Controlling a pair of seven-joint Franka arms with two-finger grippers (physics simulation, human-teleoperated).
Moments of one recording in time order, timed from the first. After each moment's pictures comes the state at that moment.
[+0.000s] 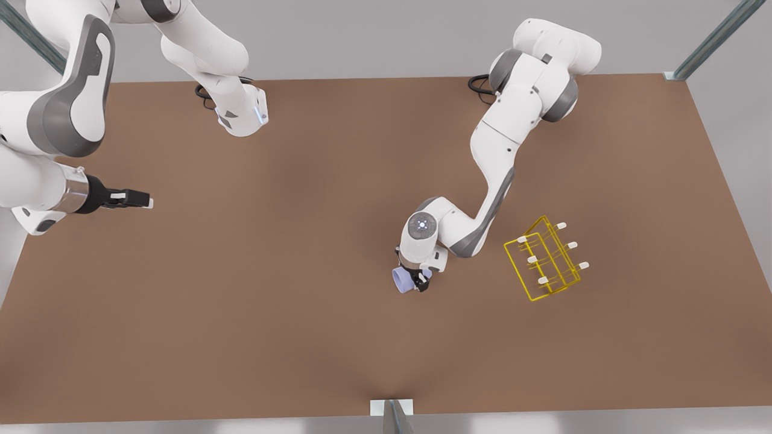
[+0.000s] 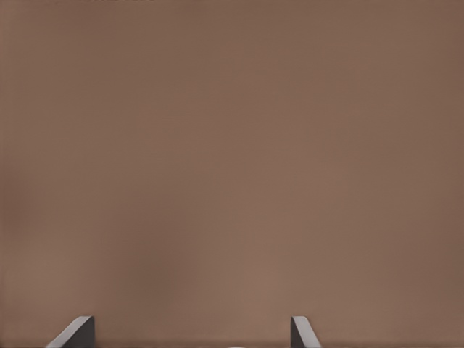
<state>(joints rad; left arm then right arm) -0.51 0.92 -0.17 -1.37 0.26 2.39 -2.85 -0.27 0.19 0.20 -1.39 0.04 1.31 -0.02</state>
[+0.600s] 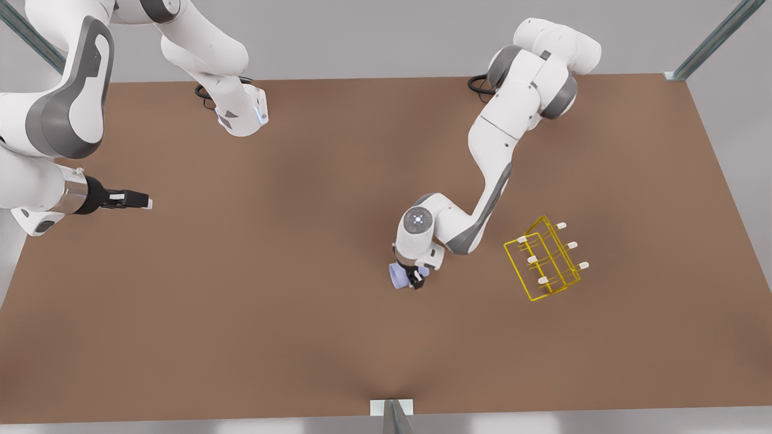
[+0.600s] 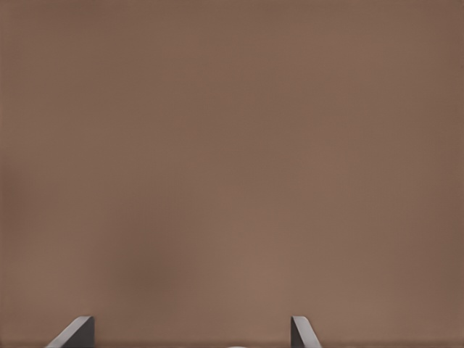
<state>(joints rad) -0.54 0.89 -0.16 -1.37 0.26 2.38 -2.83 -0.27 0.20 0.20 -1.39 0.04 1.31 -0.02</state>
